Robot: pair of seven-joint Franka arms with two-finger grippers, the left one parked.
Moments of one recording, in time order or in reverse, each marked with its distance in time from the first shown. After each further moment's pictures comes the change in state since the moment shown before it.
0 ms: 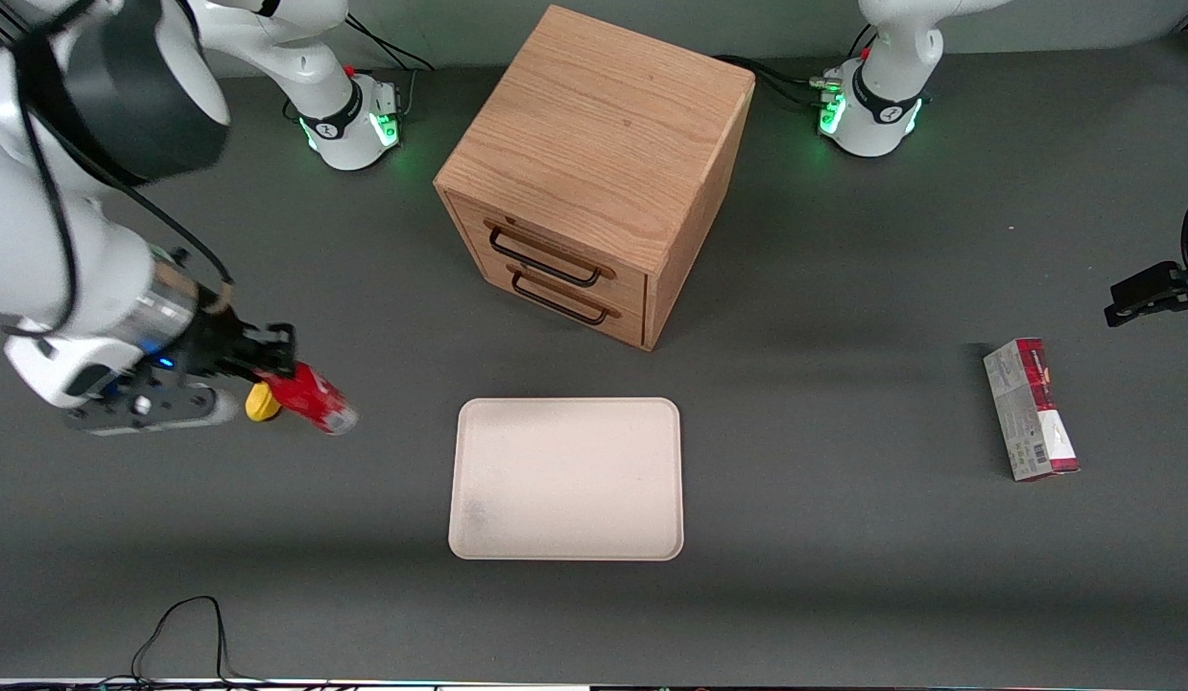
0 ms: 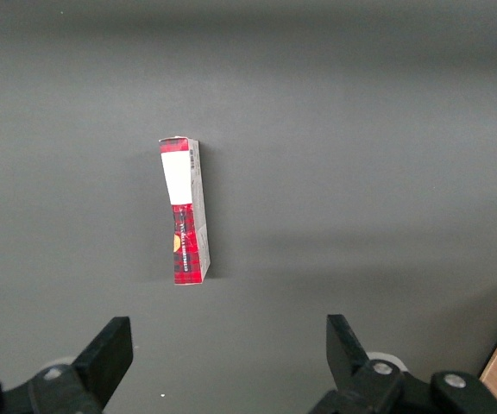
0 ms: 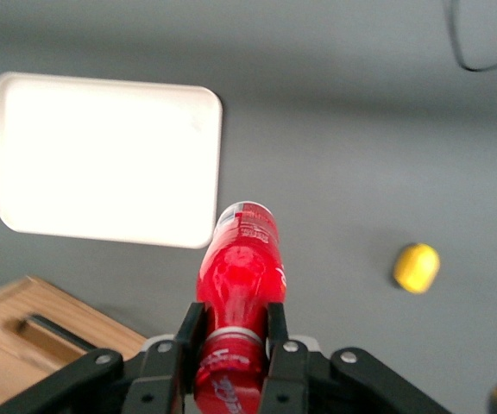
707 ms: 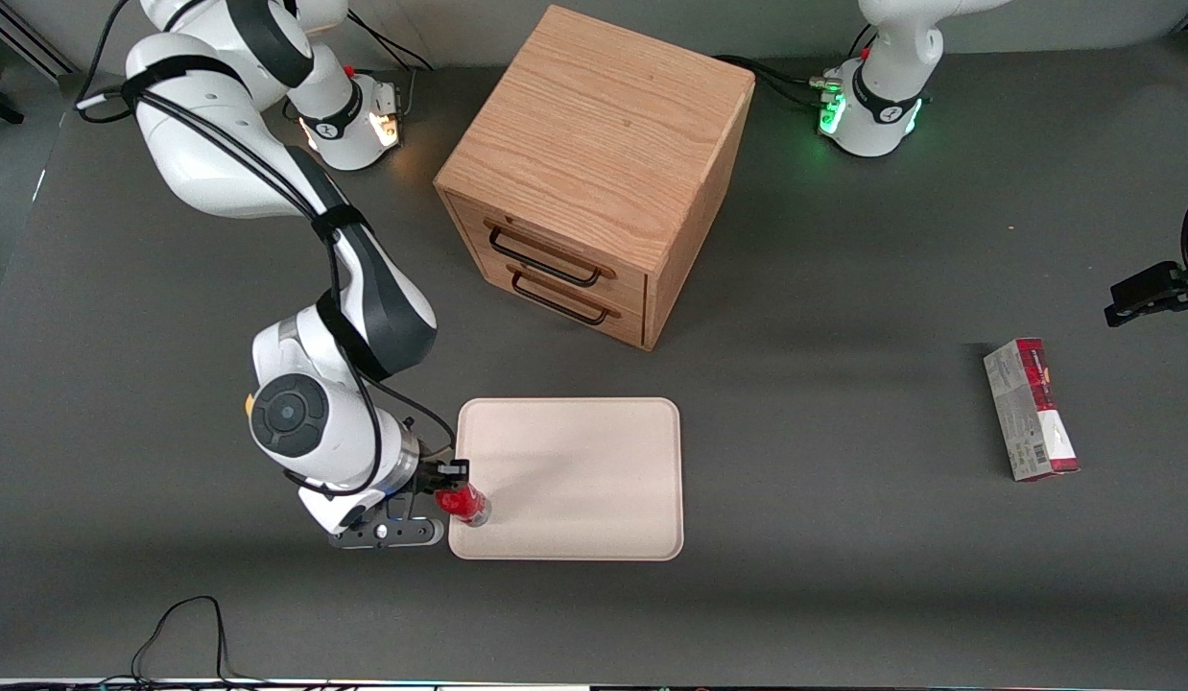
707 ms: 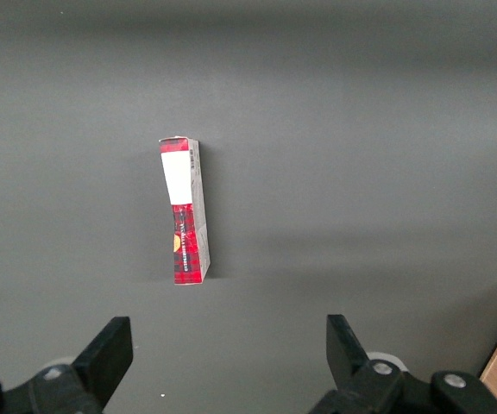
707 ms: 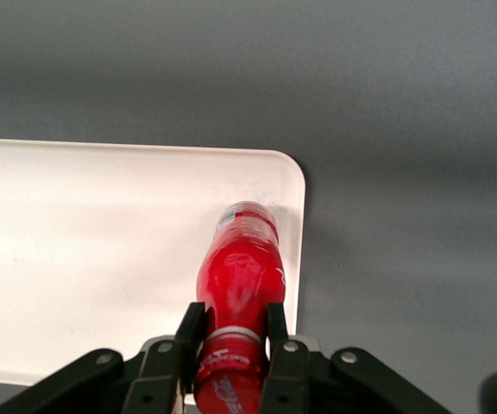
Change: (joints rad) arm 0.017 0.388 0.136 0.023 -0.149 0.404 0.145
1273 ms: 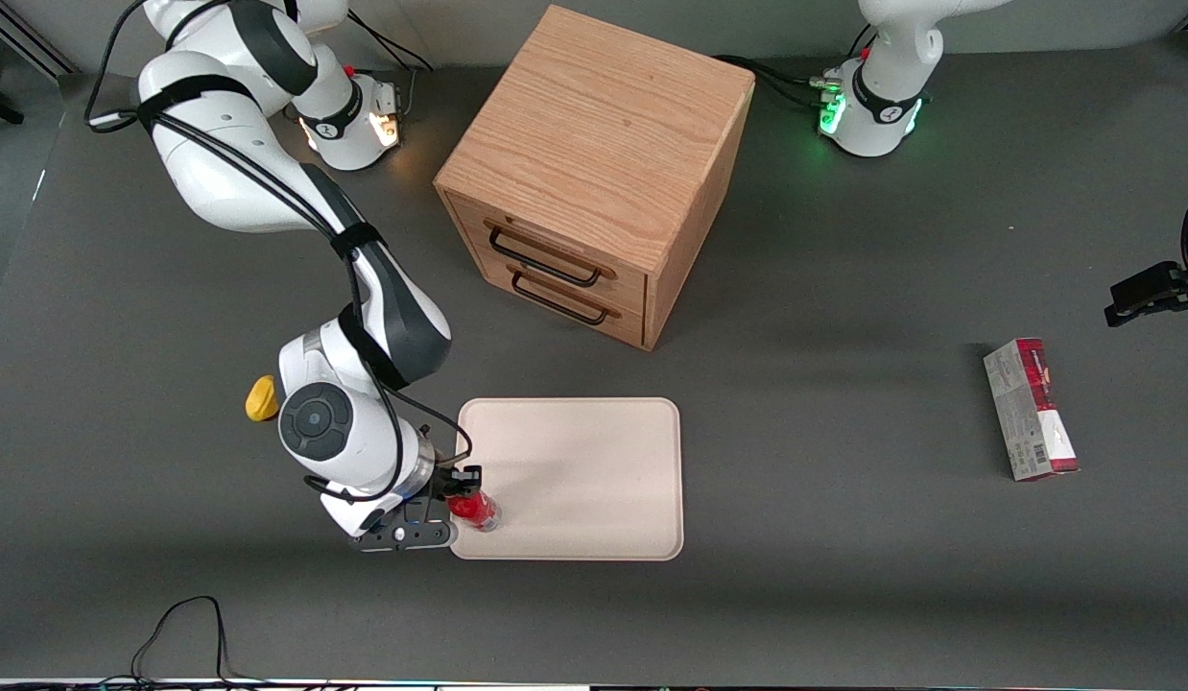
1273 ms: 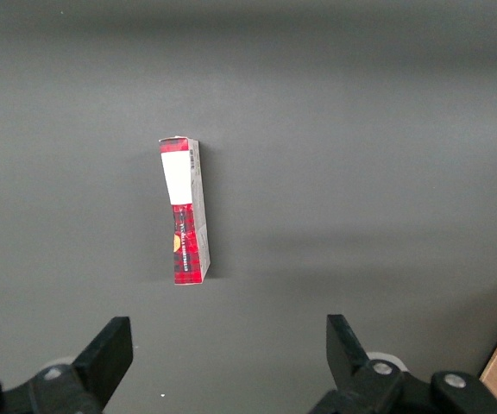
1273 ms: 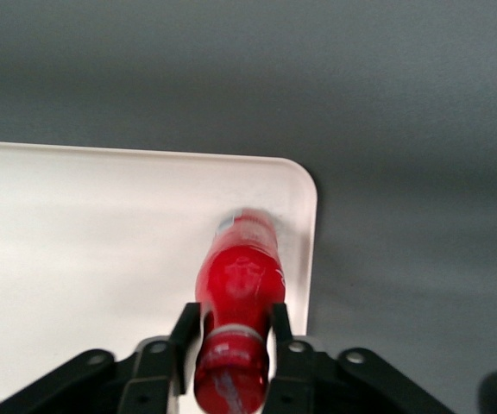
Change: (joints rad) arm 0.001 0.018 0.000 -0.051 -0.031 0.091 0.000
